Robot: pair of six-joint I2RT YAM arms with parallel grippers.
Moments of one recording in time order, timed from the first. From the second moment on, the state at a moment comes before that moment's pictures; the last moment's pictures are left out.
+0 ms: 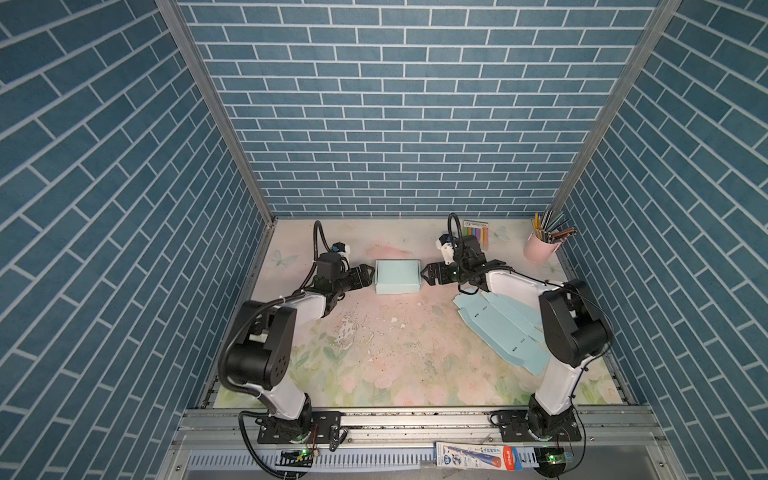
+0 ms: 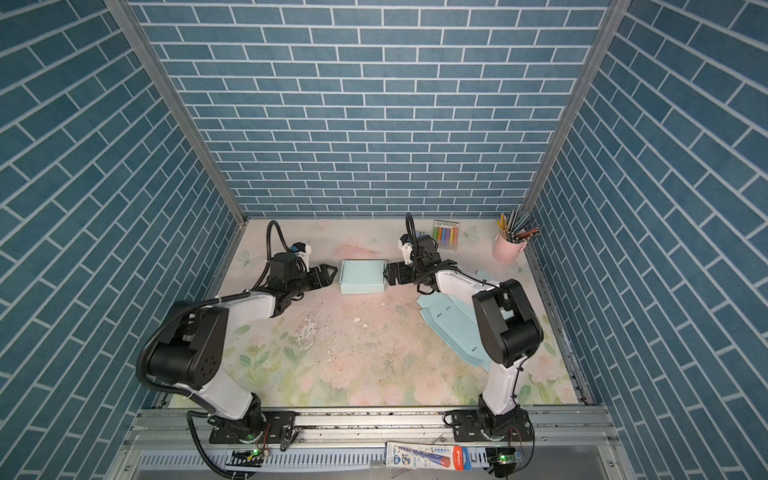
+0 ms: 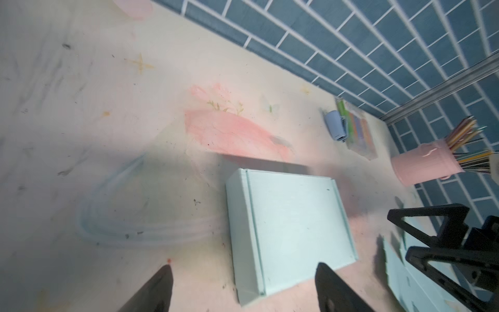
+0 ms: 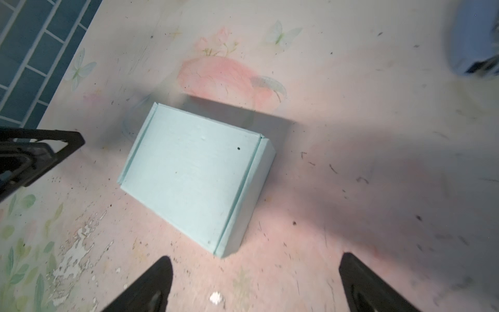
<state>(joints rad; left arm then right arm) -0.21 1.56 0.72 0.32 0.31 -0.48 0.52 1.76 1.15 -0.17 -0.24 0.21</state>
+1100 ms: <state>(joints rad) -0.35 0.98 0.47 0.15 0.24 -0.51 0.75 1.62 0.91 -0.64 0.34 0.24</state>
